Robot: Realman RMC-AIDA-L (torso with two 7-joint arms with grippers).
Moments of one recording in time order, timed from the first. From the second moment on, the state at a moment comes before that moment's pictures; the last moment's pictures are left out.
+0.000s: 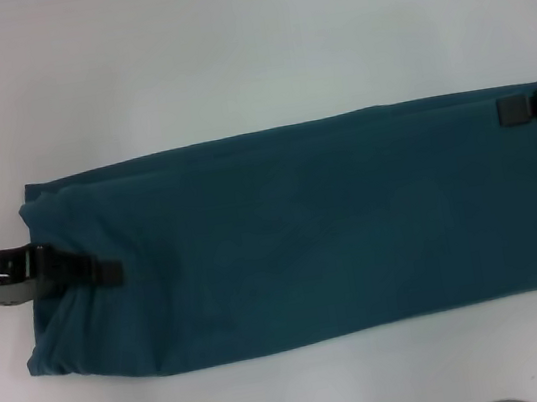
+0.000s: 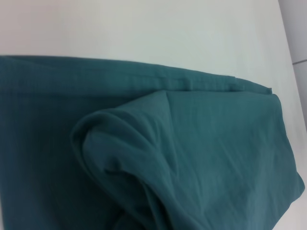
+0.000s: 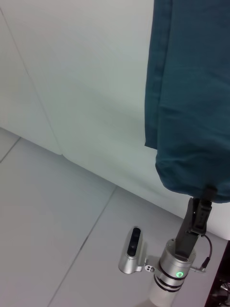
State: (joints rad) left arm -0.54 -2.04 -2.56 -0.83 -0.66 1.84 -2.40; right arm 0.50 1.90 -0.42 -0.67 -2.27 -1.91 2.07
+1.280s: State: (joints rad) left arm -0.54 -2.04 -2.56 -0.83 -0.66 1.85 -2.40; right arm 0.50 1.90 -0.42 -0.67 -2.27 -1.91 2.08
